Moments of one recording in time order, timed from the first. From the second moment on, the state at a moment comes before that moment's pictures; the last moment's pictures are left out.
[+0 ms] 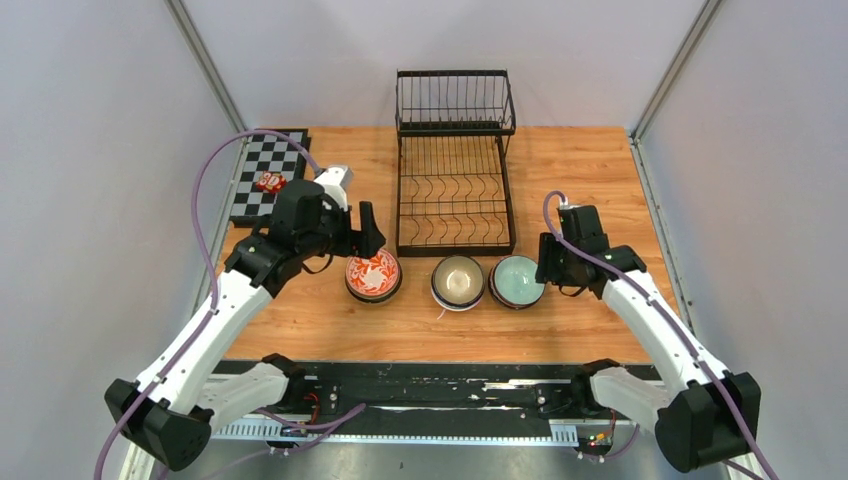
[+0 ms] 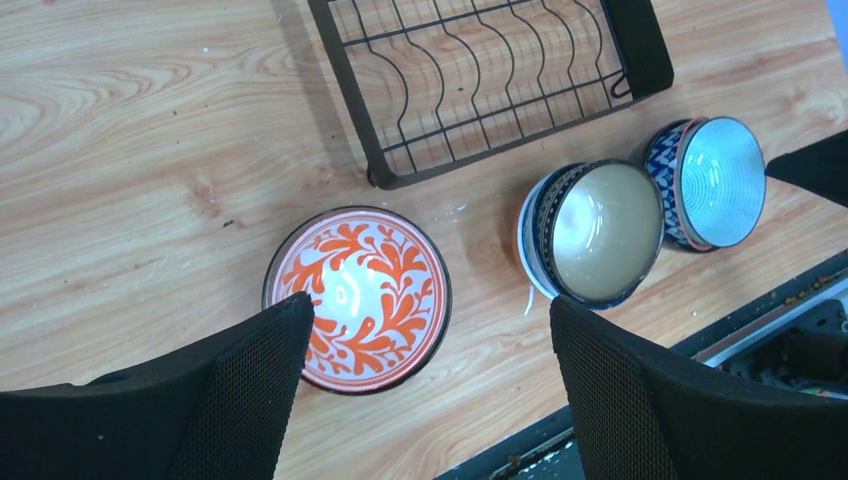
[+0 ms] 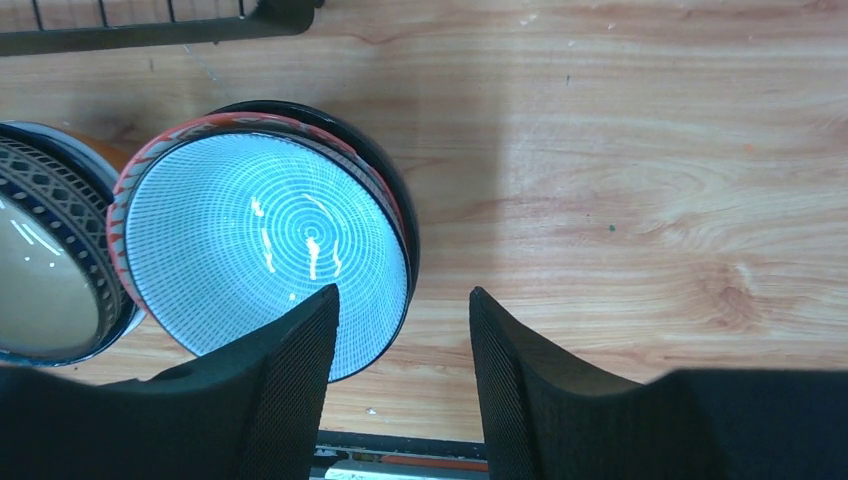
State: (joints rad) left arm -0.46 1.02 1.04 -0.60 0.10 -0.32; right arm 0.28 1.02 0.82 -0.75 0.06 0.31
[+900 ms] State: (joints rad) left arm -0.46 0.97 0.92 -0.65 0.11 -0.24; right arm 0.34 1.15 0.78 -0.63 0.10 0.33
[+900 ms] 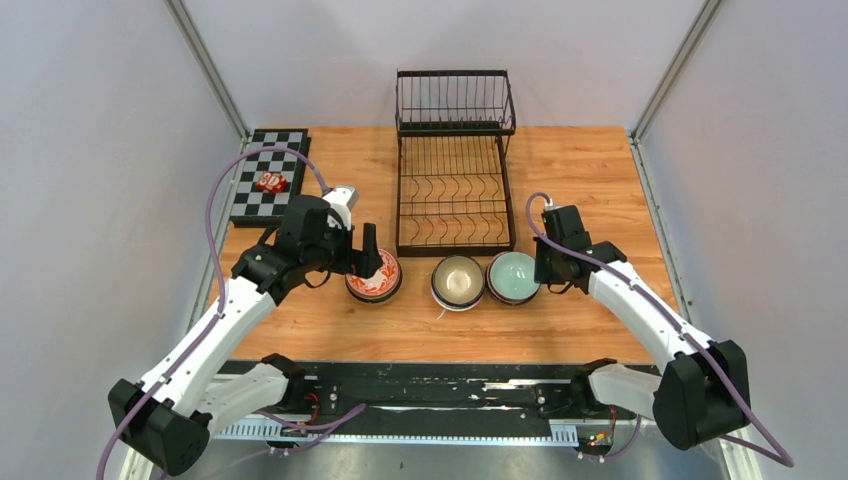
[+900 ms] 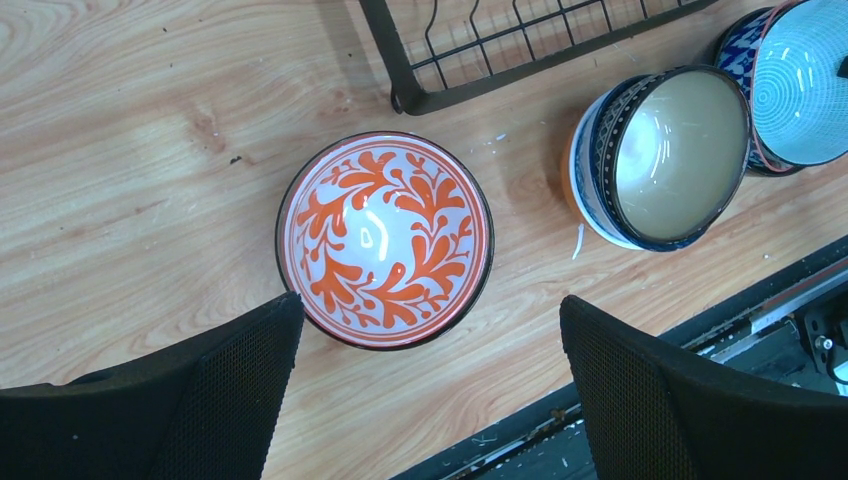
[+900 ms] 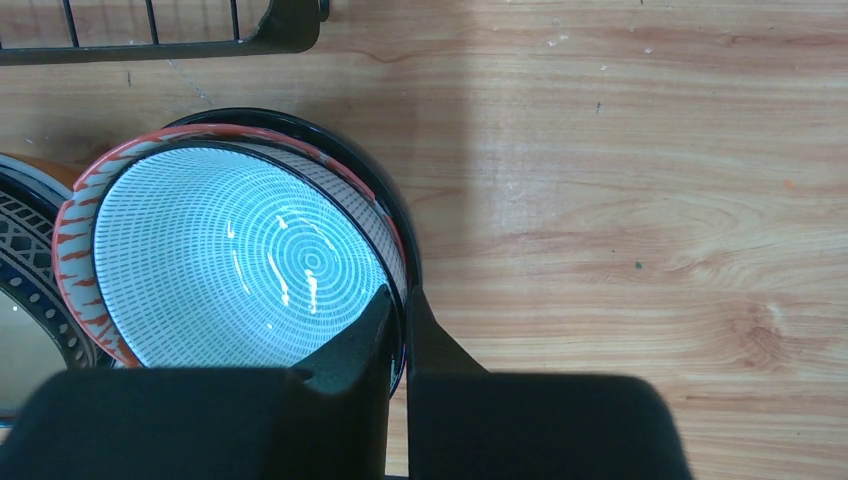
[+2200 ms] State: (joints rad) left arm -0.46 0.83 0.98 -0.54 0.30 -0.33; right arm 0.72 1.15 1.19 -0.85 0.34 0.27
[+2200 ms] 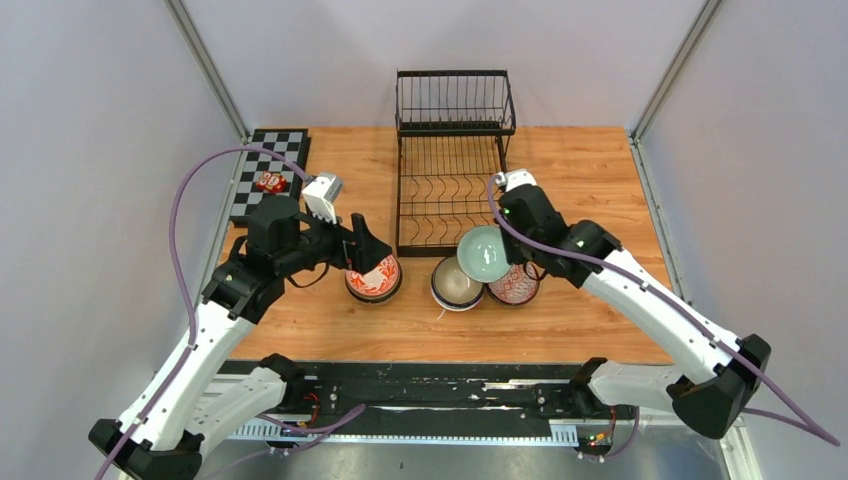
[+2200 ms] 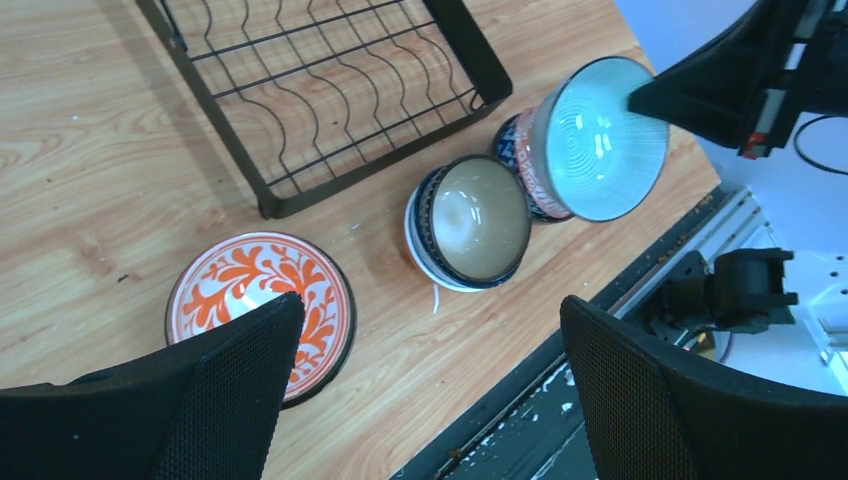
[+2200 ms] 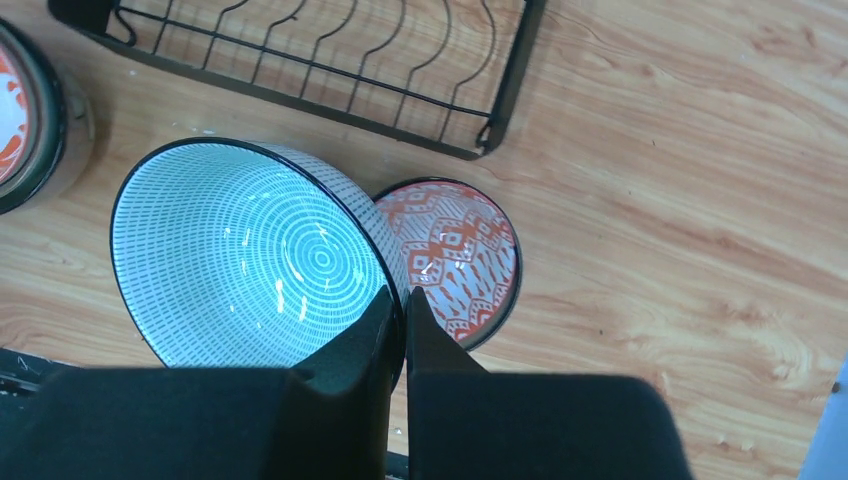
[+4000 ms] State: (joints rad) left arm -0.77 1.13 0.87 -0.31 0.03 -0.59; right arm 1.08 1.36 1.34 -0.76 0.50 0.30
